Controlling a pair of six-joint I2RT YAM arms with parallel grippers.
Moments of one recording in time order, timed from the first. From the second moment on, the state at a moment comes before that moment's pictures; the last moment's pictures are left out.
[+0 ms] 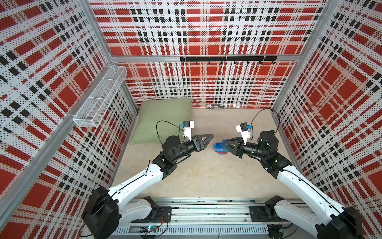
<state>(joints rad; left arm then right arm) -0.68 1.17 0.72 0.51 0.40 -0.90 0.39 0.99 0.74 0.08 -0.77 0.51</state>
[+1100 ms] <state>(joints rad) -1.06 1.40 0.90 0.39 -0.14 -0.08 0.37 0.85 0.64 0.14 -0.63 1.19</state>
